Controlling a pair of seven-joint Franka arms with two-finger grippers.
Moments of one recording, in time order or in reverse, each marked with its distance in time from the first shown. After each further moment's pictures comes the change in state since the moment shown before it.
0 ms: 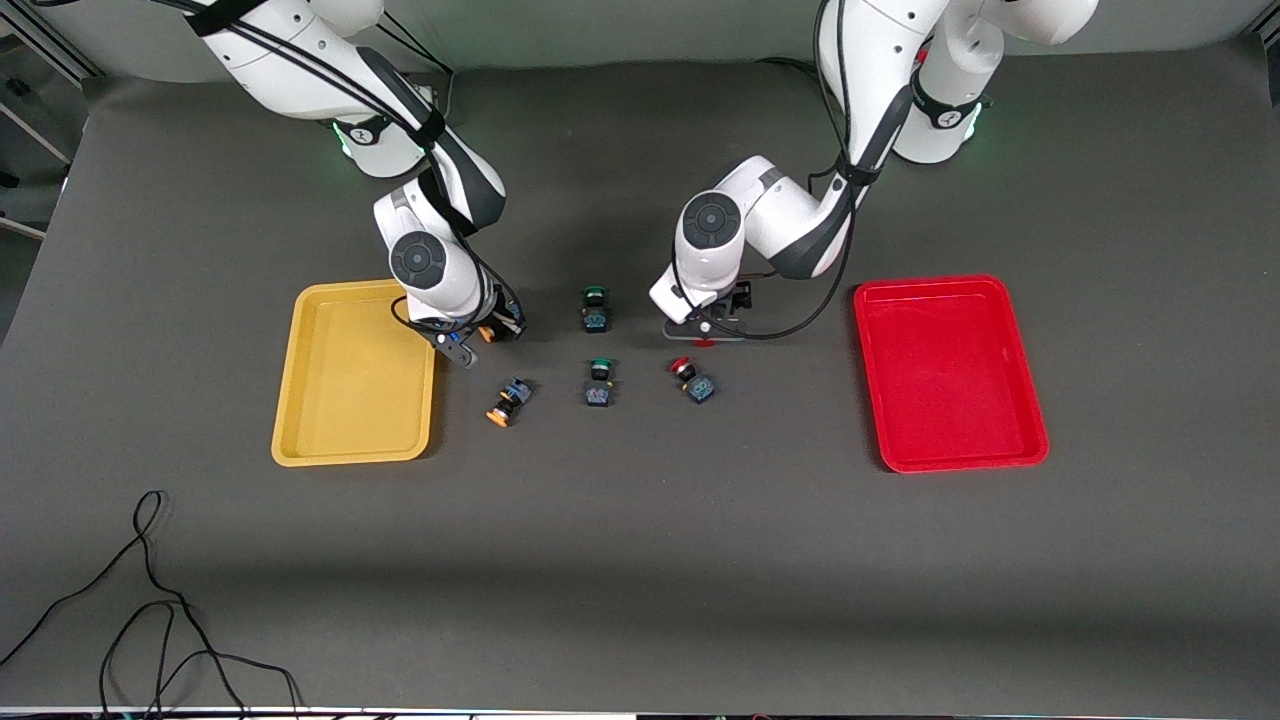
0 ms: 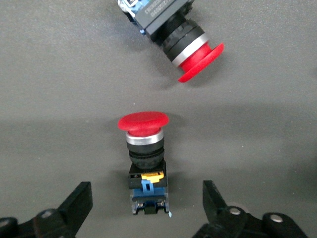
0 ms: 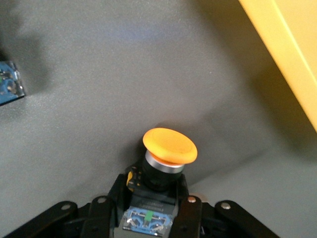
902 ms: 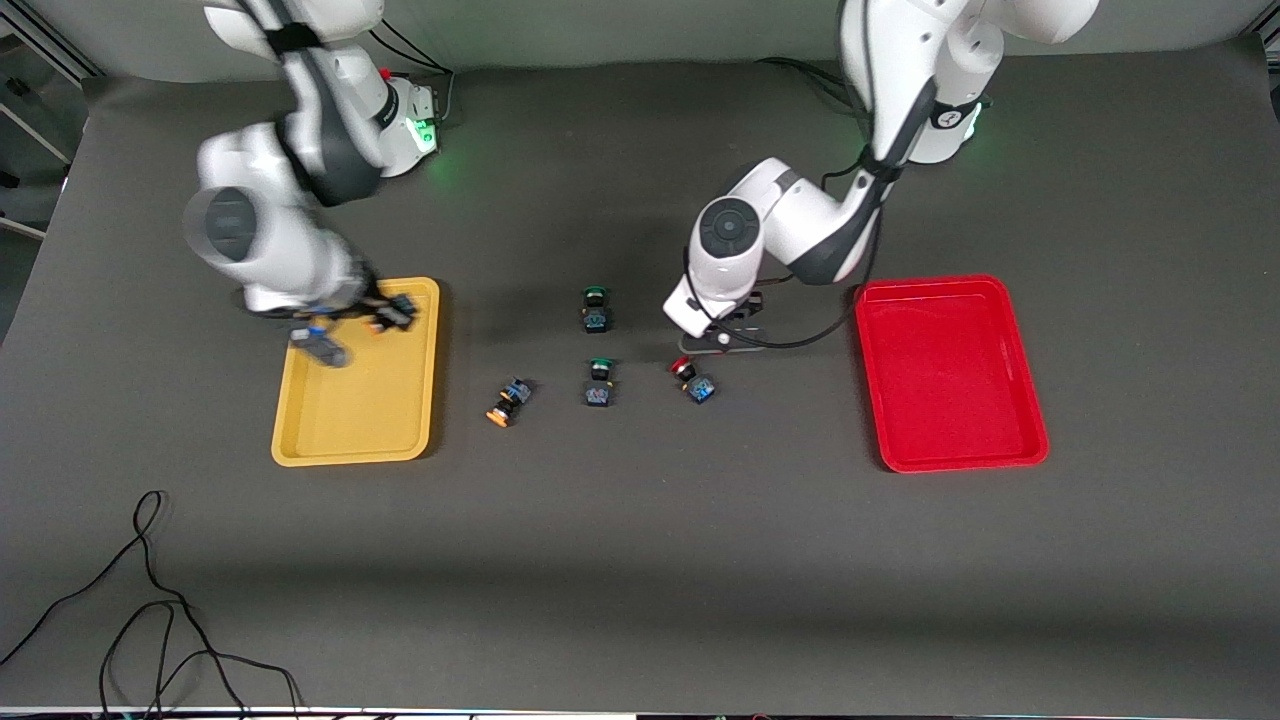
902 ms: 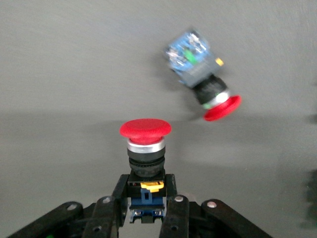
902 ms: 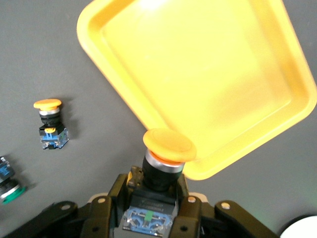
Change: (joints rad) left arm 0.069 -0.101 0.023 0.034 -0.001 -0.149 -0.013; right arm -0.070 -0.378 -0.270 0.118 0.079 -0.501 -0.466
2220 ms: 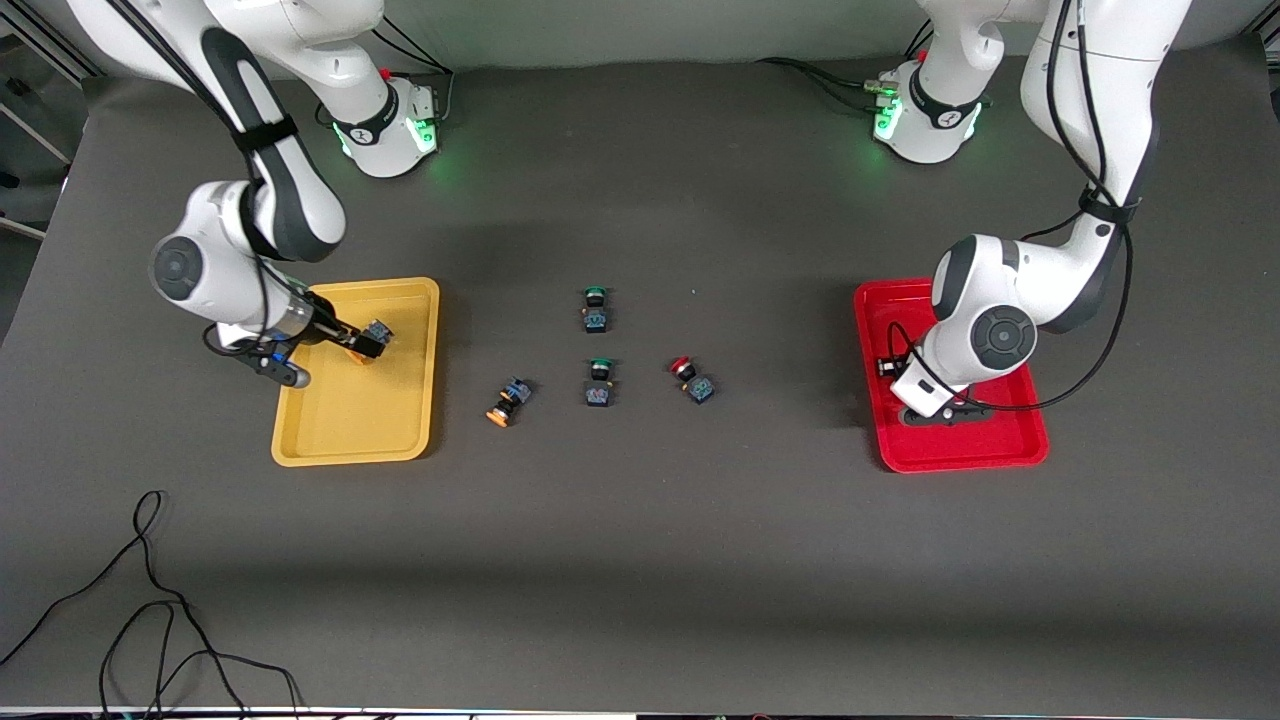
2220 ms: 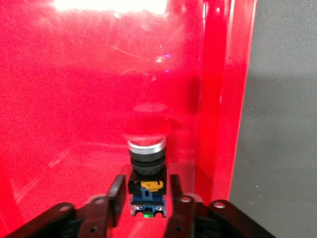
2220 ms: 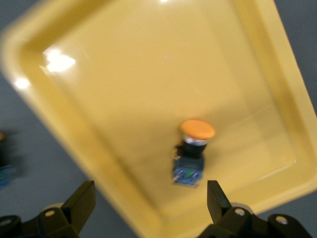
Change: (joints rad) left arm 0.516 0.002 0.009 -0.153 0.090 0.024 0.460; right arm 0.001 0.091 -0.123 -0.112 0.055 0.234 -0.247
